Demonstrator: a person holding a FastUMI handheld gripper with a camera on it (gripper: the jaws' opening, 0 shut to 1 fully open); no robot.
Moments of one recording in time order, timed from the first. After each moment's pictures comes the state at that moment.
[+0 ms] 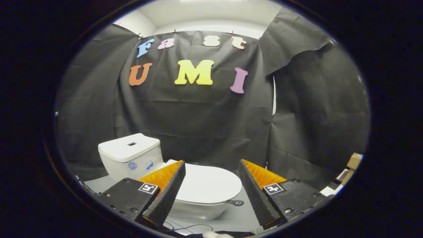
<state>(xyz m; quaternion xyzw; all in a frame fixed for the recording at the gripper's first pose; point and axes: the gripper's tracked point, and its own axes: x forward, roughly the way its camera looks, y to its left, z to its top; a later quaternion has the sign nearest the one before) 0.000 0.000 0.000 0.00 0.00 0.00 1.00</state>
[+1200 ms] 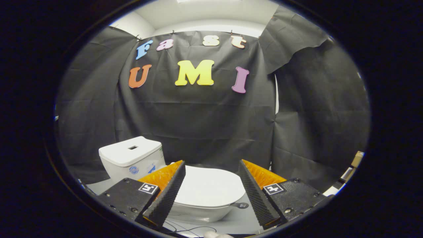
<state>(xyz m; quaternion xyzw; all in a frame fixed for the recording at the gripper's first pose) 0.028 0.004 0.009 0.01 0.00 0.01 1.00</state>
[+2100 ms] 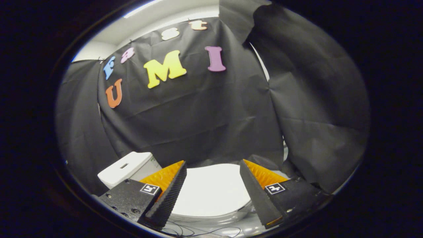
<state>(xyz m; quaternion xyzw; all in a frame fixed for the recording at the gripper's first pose) 0.139 -0.078 -0.052 0.21 0.08 0.03 0.97</state>
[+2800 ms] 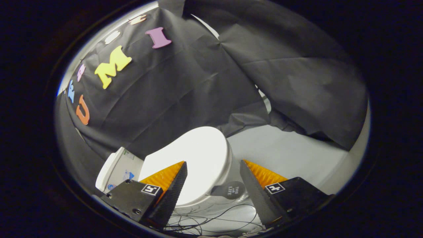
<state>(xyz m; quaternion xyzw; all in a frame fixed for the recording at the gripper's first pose) 0.158 -0.143 -0.215 0.37 0.21 -0.04 0.91</state>
